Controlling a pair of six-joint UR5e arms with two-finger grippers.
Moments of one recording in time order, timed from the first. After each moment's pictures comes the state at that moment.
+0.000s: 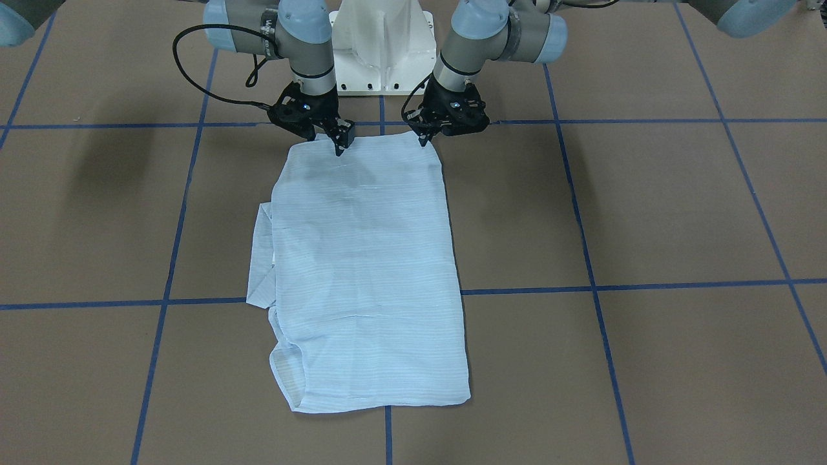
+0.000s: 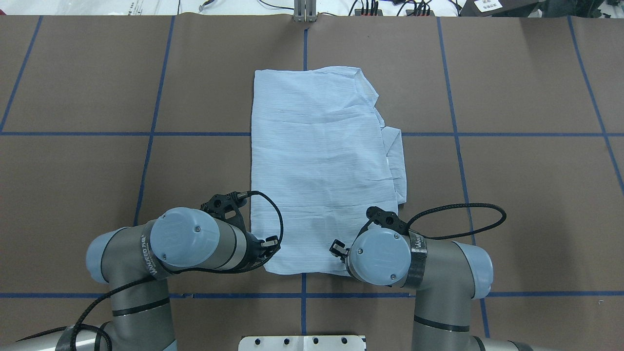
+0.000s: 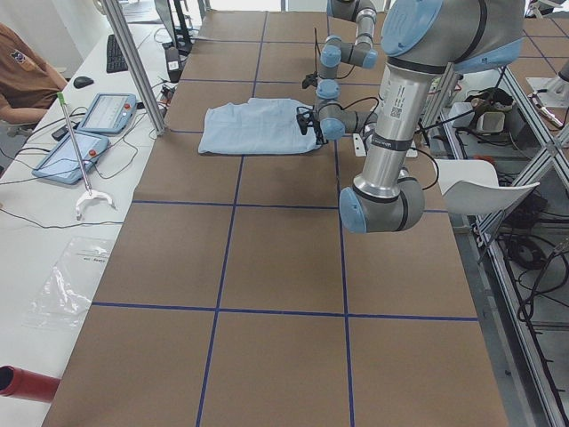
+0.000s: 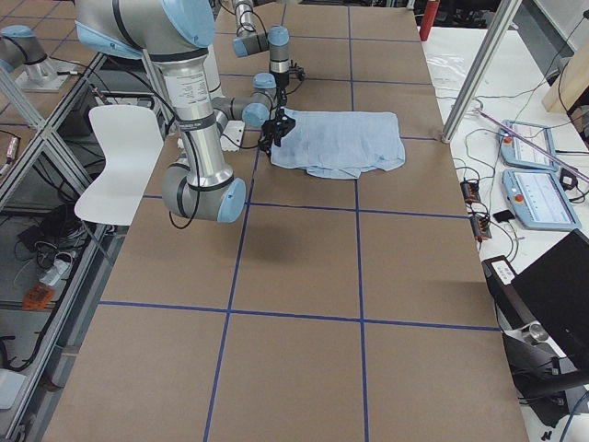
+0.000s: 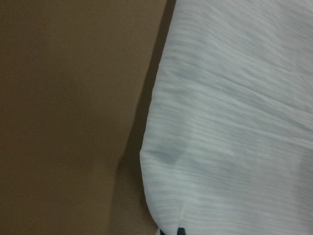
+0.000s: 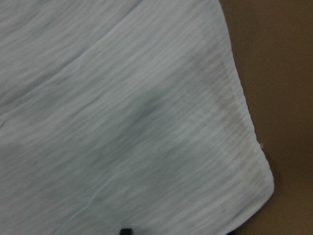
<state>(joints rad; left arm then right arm) -0.30 -2.02 -1.83 -1.88 -1.77 -1.73 0.23 -1.12 1.85 -1.56 1.66 1.95</state>
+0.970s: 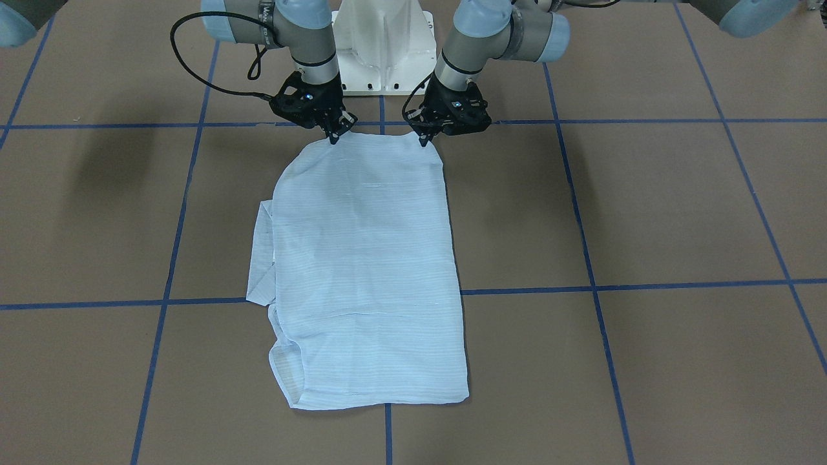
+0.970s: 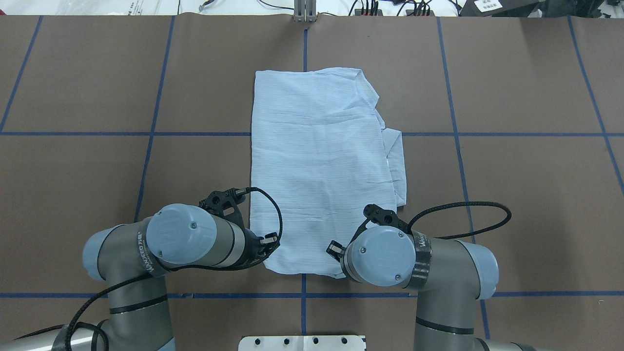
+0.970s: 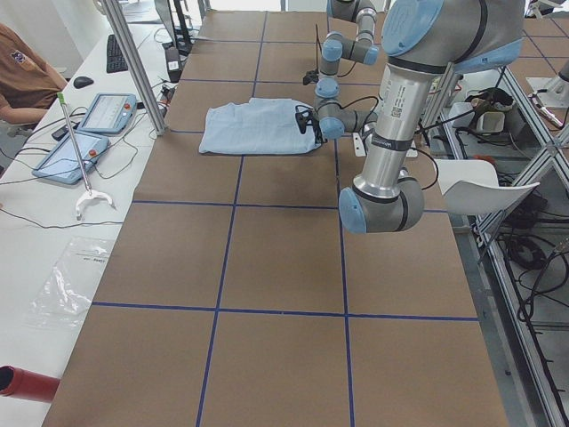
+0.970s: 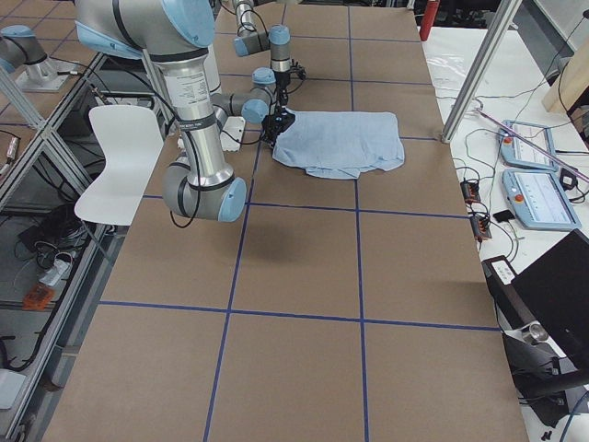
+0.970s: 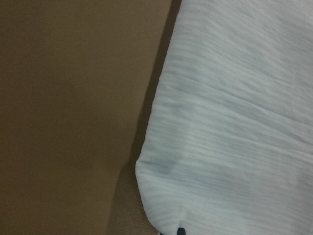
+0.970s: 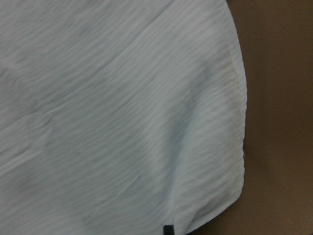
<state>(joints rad) -0.31 -2.02 -1.85 -1.87 -1.78 -1.72 0.24 -1.11 1.90 -1.56 1.67 1.97</state>
